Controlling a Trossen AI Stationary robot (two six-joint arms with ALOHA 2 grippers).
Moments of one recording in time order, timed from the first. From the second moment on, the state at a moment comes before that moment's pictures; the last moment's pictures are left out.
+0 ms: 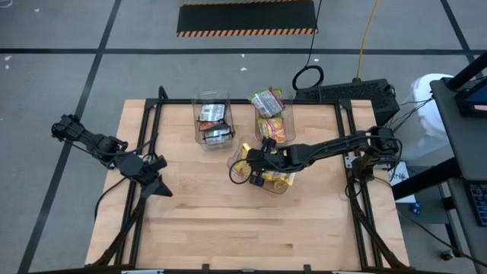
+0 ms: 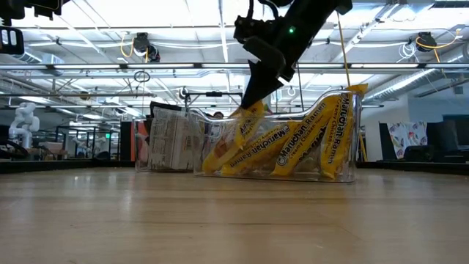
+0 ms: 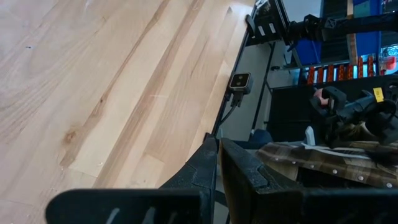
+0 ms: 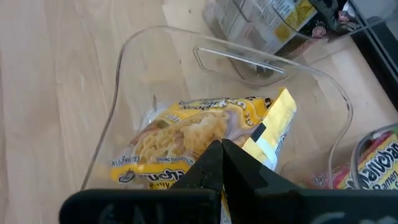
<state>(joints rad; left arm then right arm) -0.50 0.56 0.66 -0.70 0.08 -1.23 0.09 1.72 1.21 -0.42 0.39 0.21</state>
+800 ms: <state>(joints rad) -0.49 0.56 0.66 -0.70 0.07 -1.22 0.11 1.63 1.21 -0.33 0.39 0.04</state>
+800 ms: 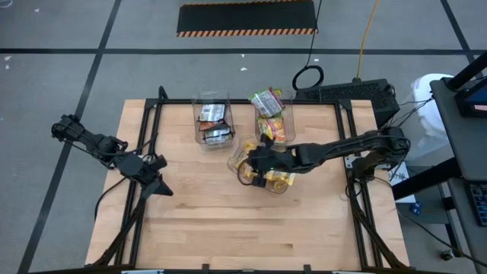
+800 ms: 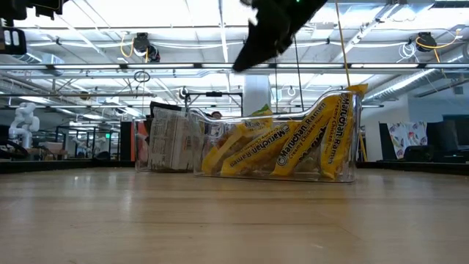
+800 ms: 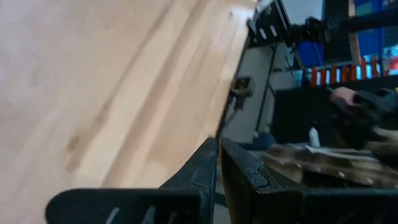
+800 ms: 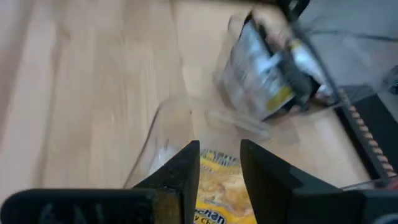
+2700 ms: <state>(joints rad) 0.25 1.33 0.66 -0.06 -0.01 -0.53 0.18 0.96 0.60 -0.65 0.20 0.53</state>
